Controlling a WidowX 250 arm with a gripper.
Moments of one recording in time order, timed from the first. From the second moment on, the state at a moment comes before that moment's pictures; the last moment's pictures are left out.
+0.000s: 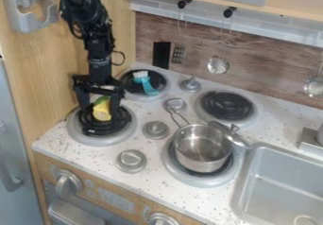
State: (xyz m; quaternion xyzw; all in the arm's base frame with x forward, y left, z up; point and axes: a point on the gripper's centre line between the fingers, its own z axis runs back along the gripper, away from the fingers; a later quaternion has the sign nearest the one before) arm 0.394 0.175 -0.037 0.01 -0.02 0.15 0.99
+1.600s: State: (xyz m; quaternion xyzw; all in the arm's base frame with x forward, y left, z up) arm 0.462 -0.006 0.028 -0.03 -0.11 -0.10 0.99
